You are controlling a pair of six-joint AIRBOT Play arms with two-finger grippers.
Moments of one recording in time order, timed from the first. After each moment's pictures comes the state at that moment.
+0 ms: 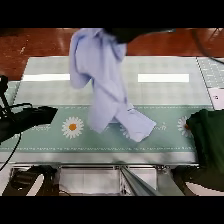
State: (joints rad) left arm -0.10 -0.42 0.62 1.29 -1.01 -1.65; right arm 0.56 -1.39 1.98 -1.03 1.17 1.33
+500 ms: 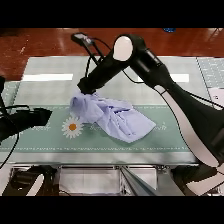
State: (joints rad) left arm -0.10 -0.42 0.65 1.40 -1.10 -1.71; right arm 0.68 -1.77 1.97 -1.08 1.30 1.43
